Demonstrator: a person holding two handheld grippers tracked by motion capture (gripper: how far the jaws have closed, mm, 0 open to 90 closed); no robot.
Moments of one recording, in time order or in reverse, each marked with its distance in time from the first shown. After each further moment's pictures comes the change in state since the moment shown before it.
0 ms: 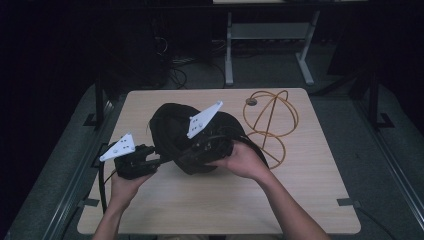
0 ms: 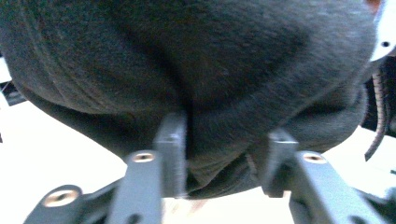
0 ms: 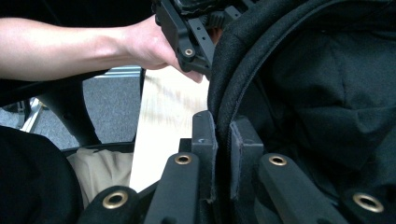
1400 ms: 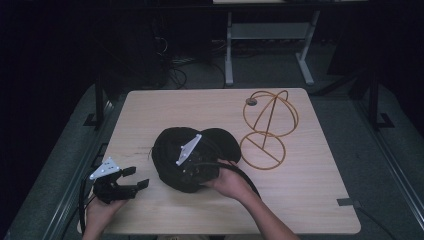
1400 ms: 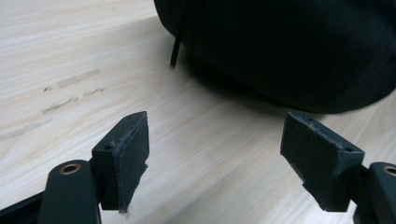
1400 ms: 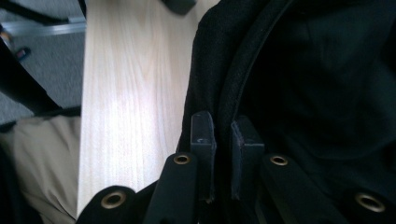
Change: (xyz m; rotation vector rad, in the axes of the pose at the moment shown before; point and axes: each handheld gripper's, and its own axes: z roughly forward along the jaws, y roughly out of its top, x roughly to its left) left arm 0.013 -0.082 -0.053 0.269 0.271 -0.199; right arm 0.002 -0.050 0.085 0.204 -0.092 0.073
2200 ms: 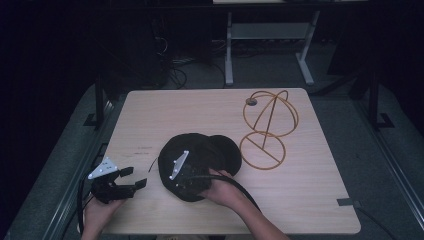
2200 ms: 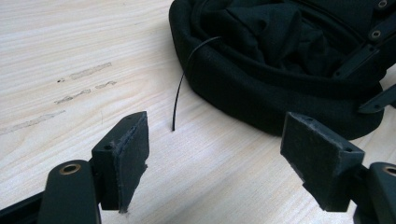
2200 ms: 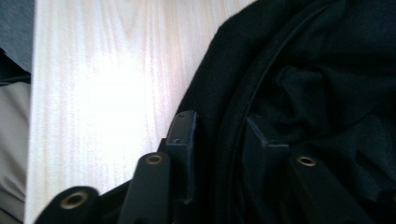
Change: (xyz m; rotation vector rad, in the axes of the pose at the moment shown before) left arm 0.008 -0.005 -0.002 0.031 0.039 -0.016; right arm 0.012 -0.009 0.054 0.131 -0.041 -0.067
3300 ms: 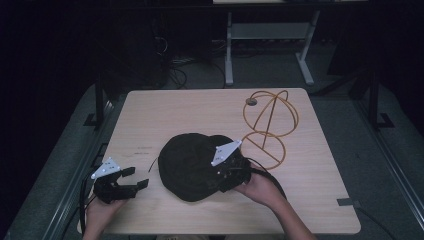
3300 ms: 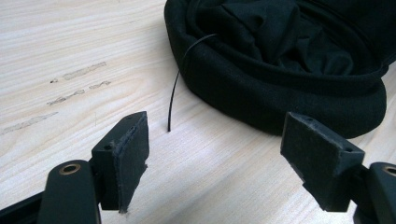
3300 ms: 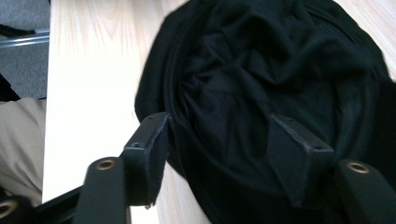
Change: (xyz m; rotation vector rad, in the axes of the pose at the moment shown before) left arm -0.004 0.001 0.004 0.006 -0.001 0.003; right arm -0.016 -0.071 -0.076 -0.201 -0.076 0.120
